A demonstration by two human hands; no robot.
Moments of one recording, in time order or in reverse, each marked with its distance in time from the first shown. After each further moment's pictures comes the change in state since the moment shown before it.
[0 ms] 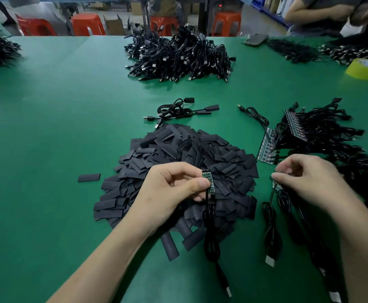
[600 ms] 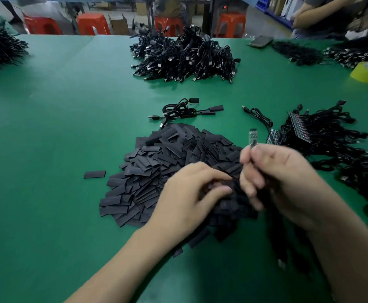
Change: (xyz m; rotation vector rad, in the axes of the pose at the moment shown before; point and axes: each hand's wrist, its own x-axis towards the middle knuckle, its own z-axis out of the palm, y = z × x) left_hand 0.000 -0.017 0.017 0.814 0.041 0.363; right_hand -0.048 -0.082 0.005 1.254 -0.555 -0.324
